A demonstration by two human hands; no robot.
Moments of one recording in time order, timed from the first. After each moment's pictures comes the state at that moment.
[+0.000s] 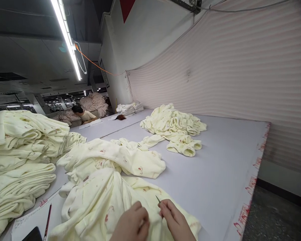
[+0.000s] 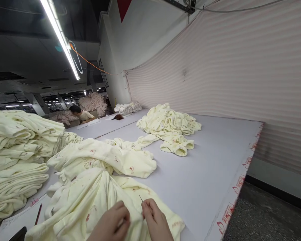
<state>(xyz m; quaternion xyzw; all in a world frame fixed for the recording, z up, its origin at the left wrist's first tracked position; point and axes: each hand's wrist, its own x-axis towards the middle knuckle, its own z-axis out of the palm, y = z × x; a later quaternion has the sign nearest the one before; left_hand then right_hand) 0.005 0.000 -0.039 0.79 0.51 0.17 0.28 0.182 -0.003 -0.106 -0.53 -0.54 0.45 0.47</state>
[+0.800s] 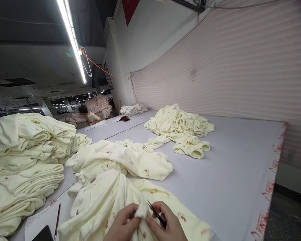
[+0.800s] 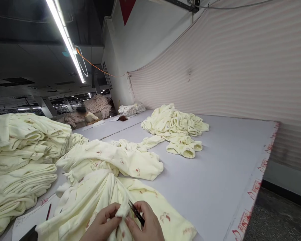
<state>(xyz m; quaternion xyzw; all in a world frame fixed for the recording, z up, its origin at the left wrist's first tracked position) -0.032 -0.003 -0.023 0.60 0.46 0.33 0.56 0.126 -0.003 -0.090 -0.47 -0.60 0.40 0.51</state>
